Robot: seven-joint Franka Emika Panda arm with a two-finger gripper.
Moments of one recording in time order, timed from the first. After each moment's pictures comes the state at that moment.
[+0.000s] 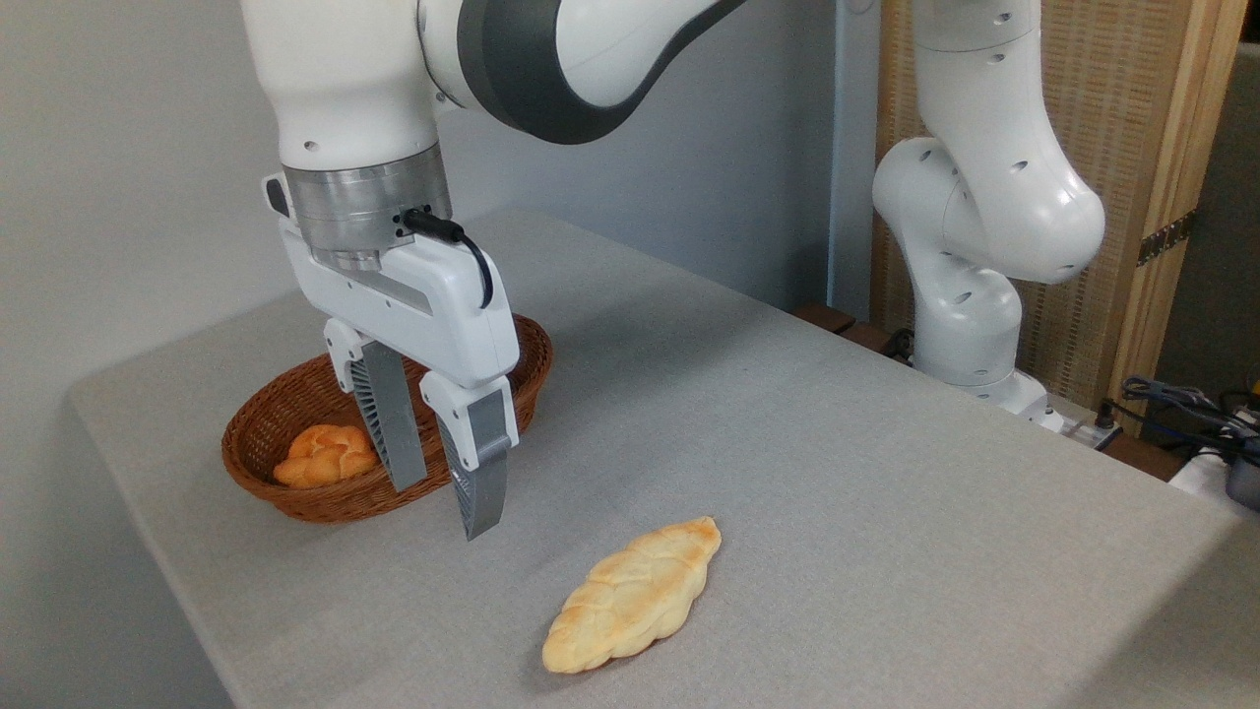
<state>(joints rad) -0.11 0.18 0.10 -1.57 0.01 1.83 0.66</state>
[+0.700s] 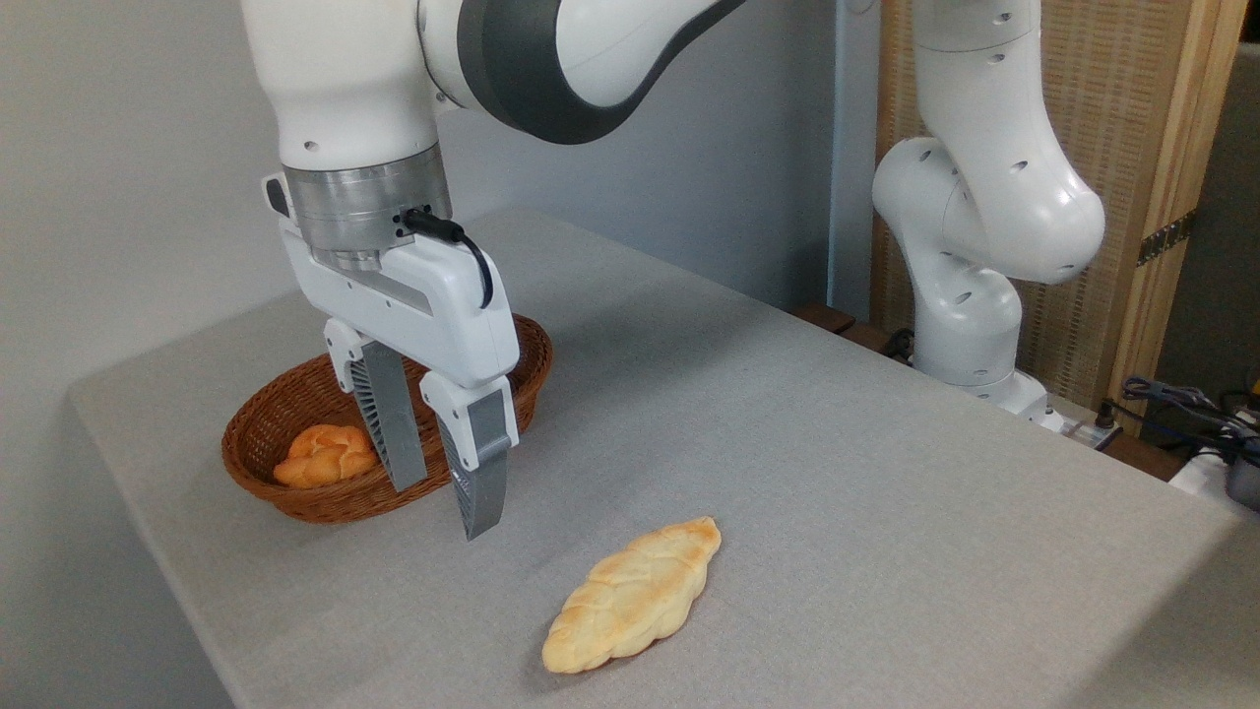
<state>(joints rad) -0.11 0.18 0.10 -1.57 0.01 1.83 0.66</state>
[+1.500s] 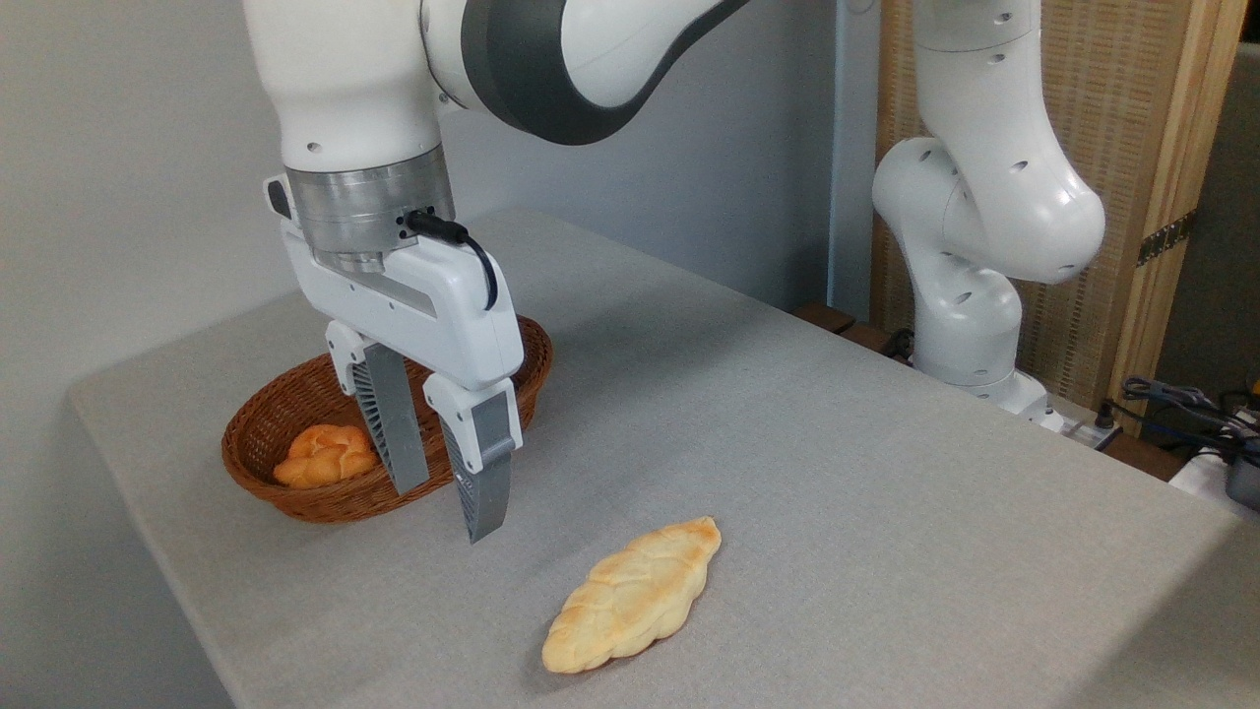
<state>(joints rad) -0.11 0.18 0.11 -1.57 0.01 1.83 0.66</state>
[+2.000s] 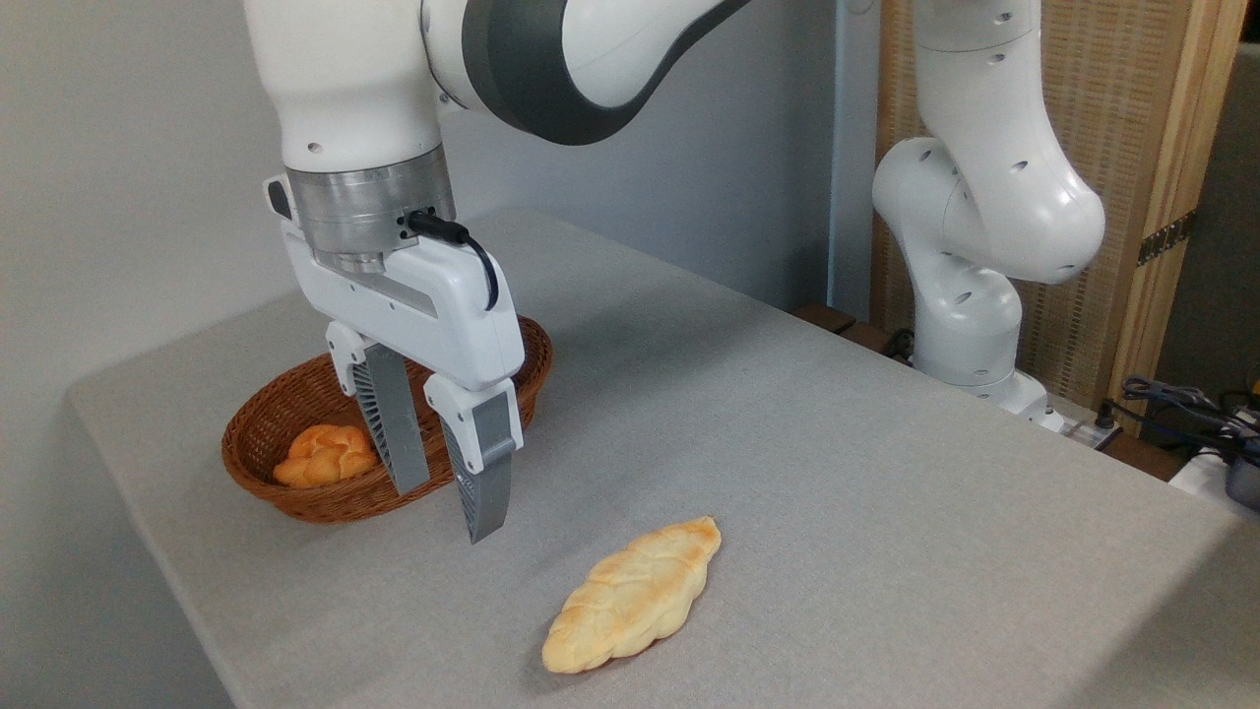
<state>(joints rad) -0.11 0.18 0.11 -1.57 0.01 1.83 0.66</state>
